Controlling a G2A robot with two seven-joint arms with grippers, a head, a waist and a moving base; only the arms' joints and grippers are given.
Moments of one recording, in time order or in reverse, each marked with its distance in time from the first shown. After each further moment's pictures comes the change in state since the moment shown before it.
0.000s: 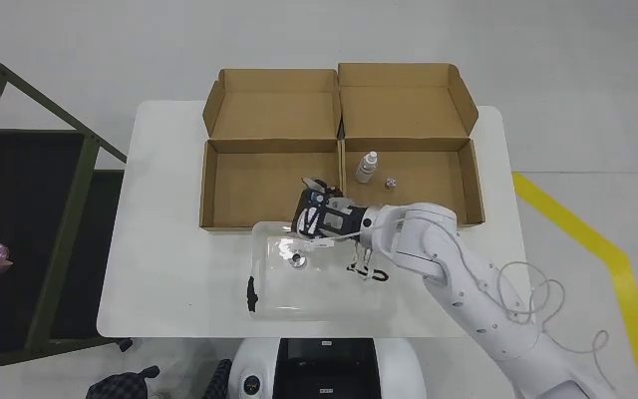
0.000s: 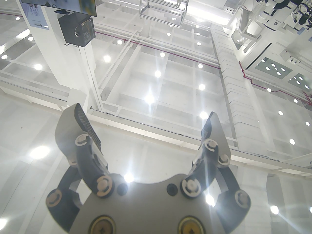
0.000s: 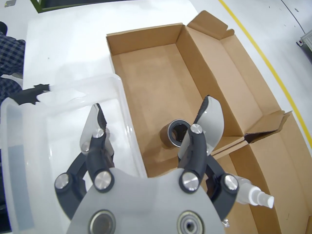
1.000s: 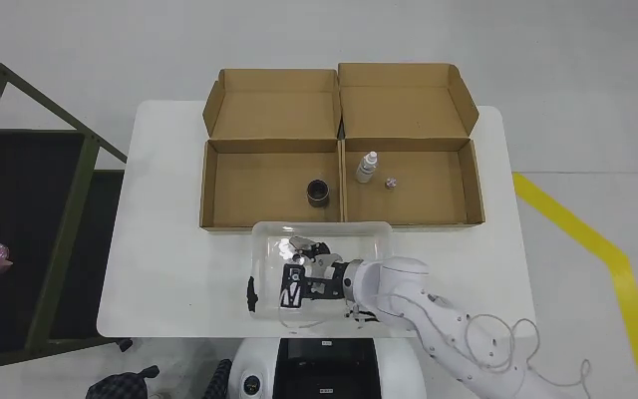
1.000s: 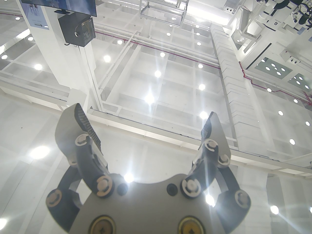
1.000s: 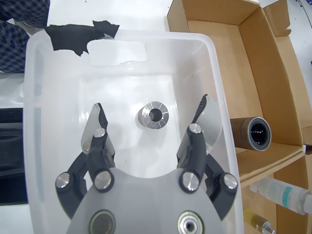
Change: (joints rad) left arm 0.000 0.000 0.000 0.000 0.000 0.000 0.000; right arm -0.149 0.006 -0.130 0.008 -0.330 -0.027 -0.093
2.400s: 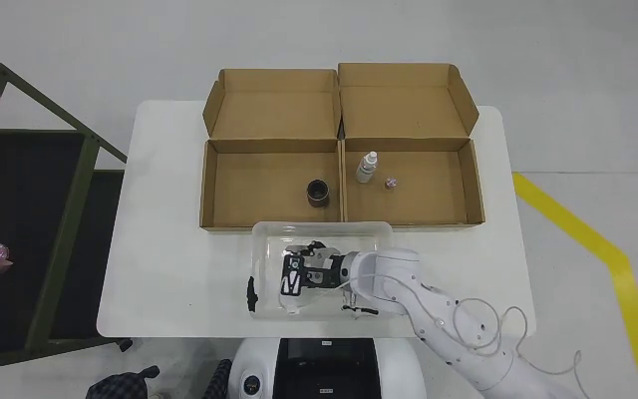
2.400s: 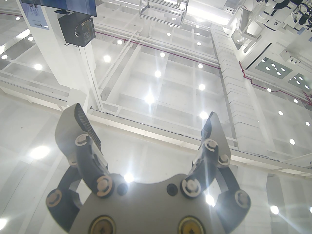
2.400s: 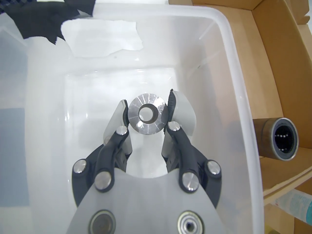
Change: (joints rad) left arm 0.000 0.000 0.000 0.000 0.000 0.000 0.000; right arm 0.034 -0.030 0.009 0.095 0.028 -0.040 -0.033
